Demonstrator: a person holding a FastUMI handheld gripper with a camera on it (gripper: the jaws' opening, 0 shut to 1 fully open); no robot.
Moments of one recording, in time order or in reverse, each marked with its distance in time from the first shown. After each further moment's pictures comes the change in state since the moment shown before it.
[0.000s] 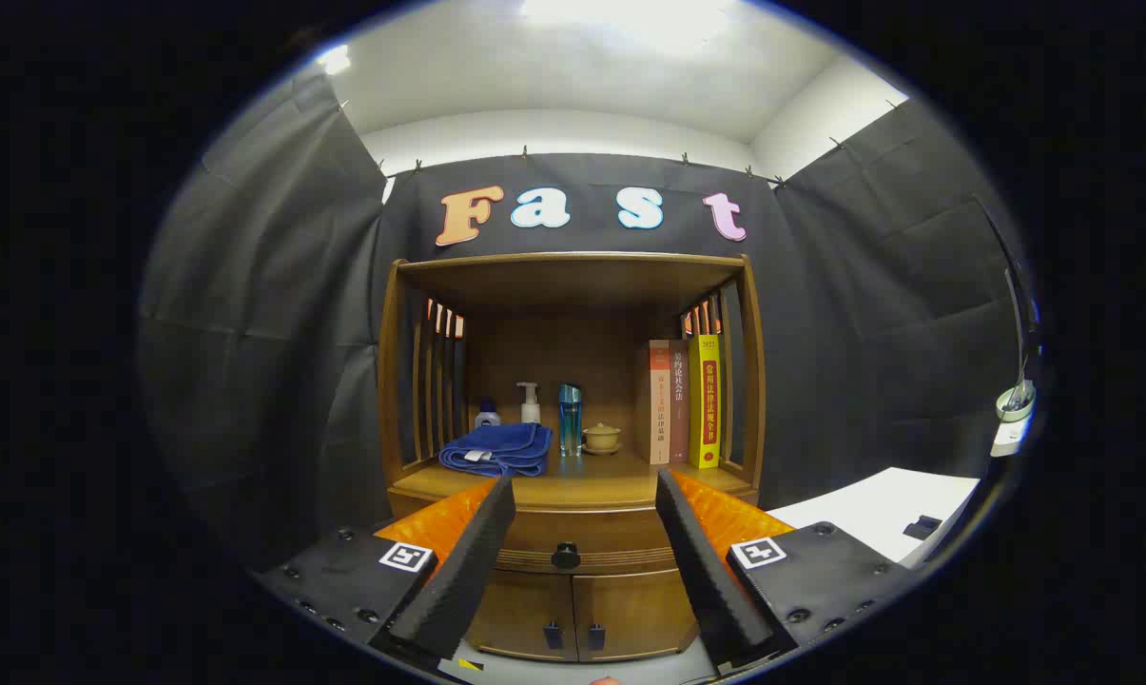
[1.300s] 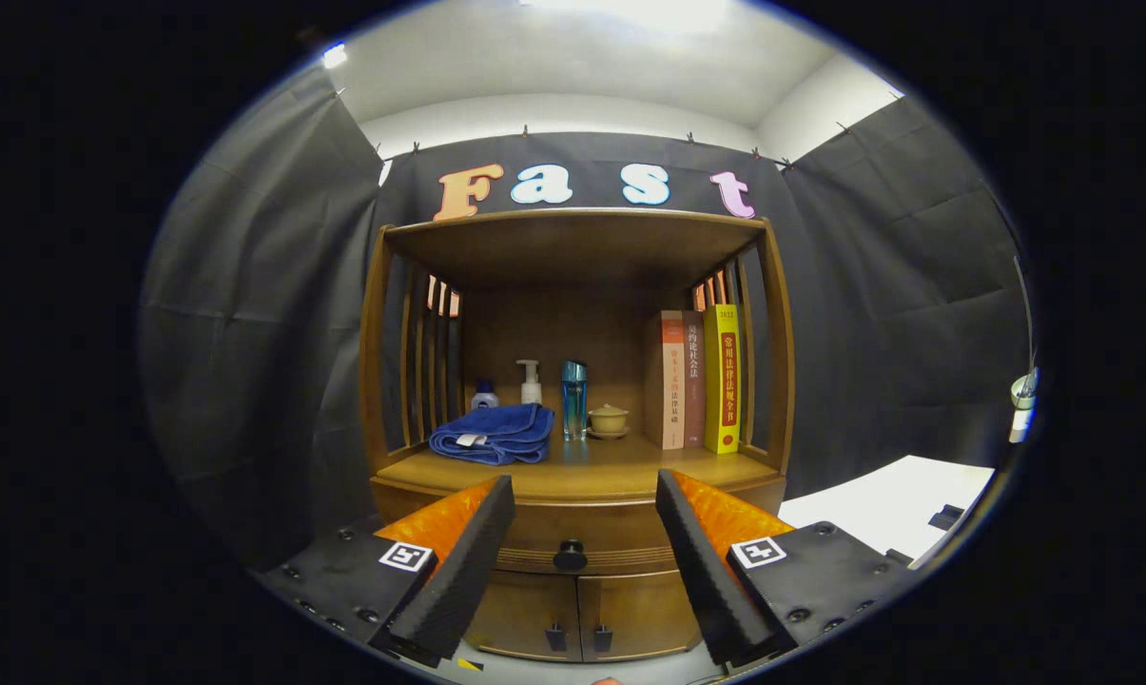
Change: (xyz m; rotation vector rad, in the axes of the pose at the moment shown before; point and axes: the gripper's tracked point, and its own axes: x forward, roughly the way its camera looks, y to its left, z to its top) arm 0.049 0.009 -0.048 0.009 0.034 0.019
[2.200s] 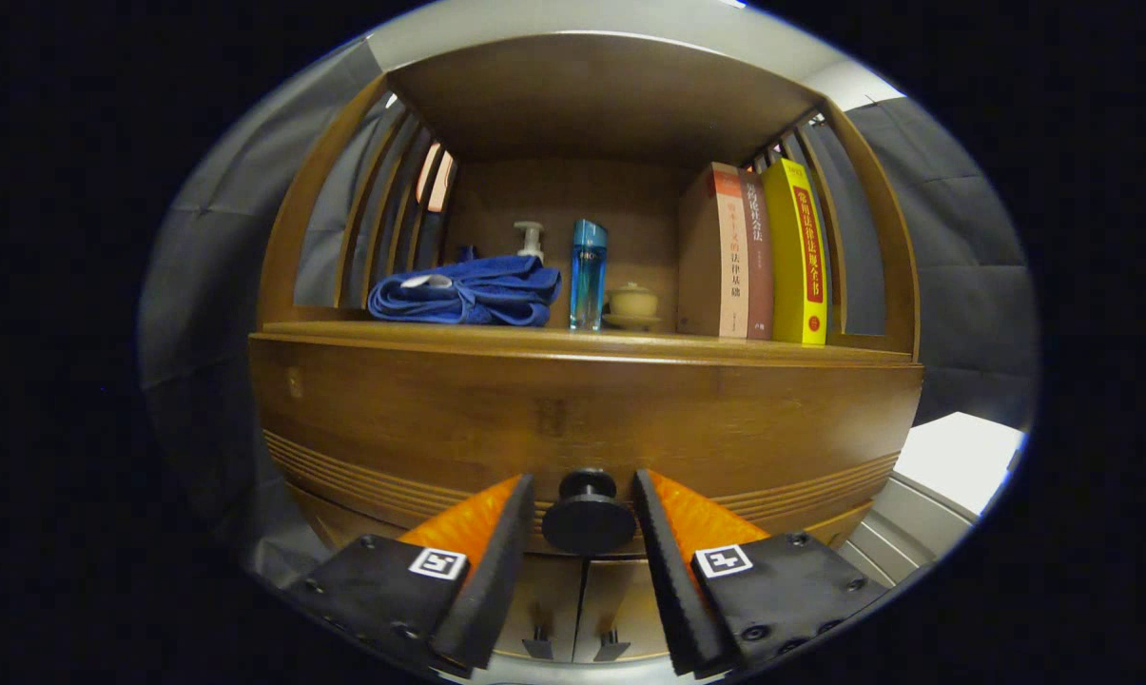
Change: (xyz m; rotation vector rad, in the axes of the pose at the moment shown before) arm 0.116 0.016 -0.250 -0.051 0.258 0.013
